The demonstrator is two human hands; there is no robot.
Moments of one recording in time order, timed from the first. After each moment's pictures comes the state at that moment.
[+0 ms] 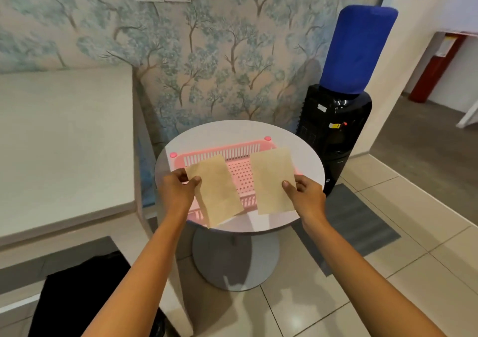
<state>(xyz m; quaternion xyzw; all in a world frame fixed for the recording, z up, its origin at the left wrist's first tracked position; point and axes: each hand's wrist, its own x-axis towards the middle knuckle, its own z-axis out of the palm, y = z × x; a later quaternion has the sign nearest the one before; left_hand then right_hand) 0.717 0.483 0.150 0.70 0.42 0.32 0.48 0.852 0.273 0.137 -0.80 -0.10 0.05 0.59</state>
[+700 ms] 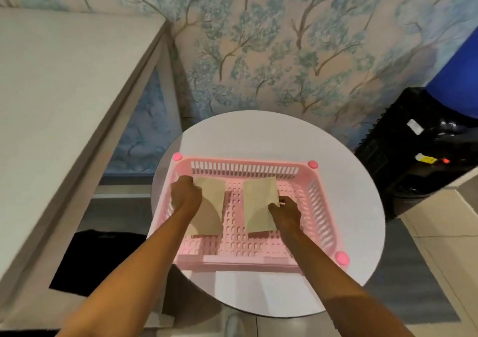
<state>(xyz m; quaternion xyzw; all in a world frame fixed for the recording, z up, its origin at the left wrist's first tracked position) 0.901 0.618 0.037 0.67 0.62 0.19 0.35 1.053 0.459 0.031 -0.85 -0.09 0.27 0.44</state>
